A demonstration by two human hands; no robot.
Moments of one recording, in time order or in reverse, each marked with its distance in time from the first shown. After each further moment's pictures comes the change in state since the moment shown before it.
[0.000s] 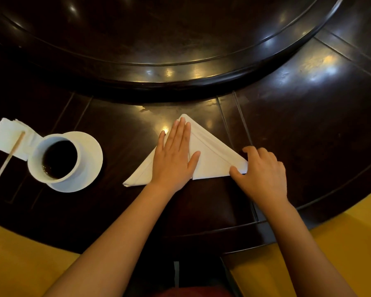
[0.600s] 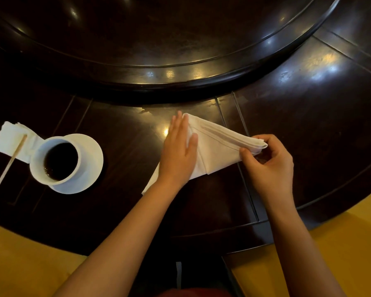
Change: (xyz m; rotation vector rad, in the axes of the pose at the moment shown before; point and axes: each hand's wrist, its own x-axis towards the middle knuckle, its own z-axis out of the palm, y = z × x) left_hand 0.003 0.018 -0.031 -0.698 0.115 -0.128; right_hand -0.017 -0.015 -0.032 1.022 0.266 0.046
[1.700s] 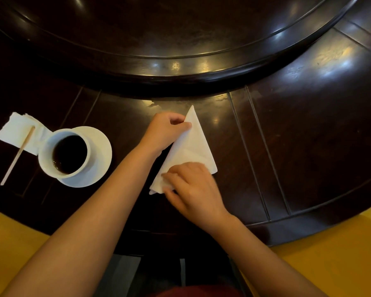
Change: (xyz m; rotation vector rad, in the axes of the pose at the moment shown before) left_hand 0.043 -0.013 -0.053 -0.278 -0.173 -0.353; right_hand -0.048 0.020 0.108 -0.451 -0.421 -0.796
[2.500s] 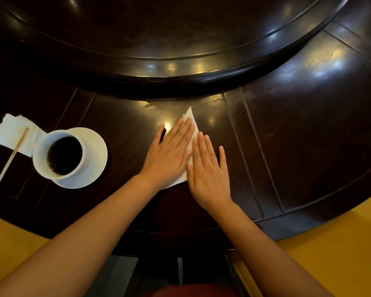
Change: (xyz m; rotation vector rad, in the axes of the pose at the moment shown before) left_hand -0.017 -0.070 0.025 1.139 0.097 0.678; right_hand -0.008 0.041 0.020 -0.337 -0.095 0.405
